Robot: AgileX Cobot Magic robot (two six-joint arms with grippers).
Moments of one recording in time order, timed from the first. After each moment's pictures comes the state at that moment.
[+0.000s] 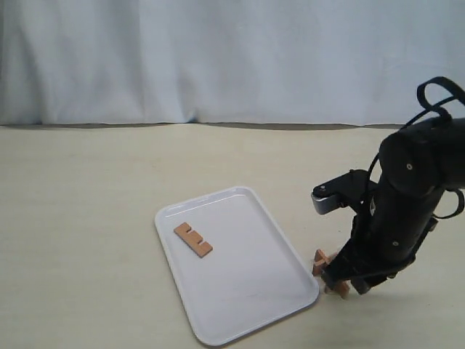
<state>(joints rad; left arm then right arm) 0.00 0.00 0.00 -0.01 0.26 0.03 0.07 1.71 -0.98 -0.11 0.87 0.00</state>
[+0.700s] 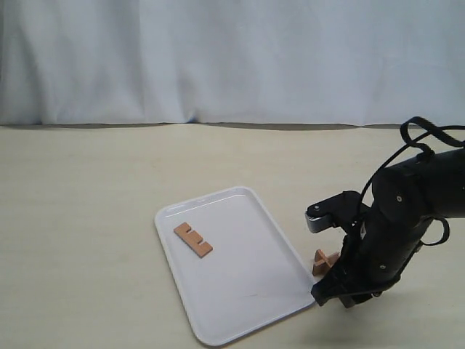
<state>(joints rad) 0.00 0.00 0.00 -0.01 0.26 0.03 0.07 1.78 -0.90 -0.07 0.67 -0.01</state>
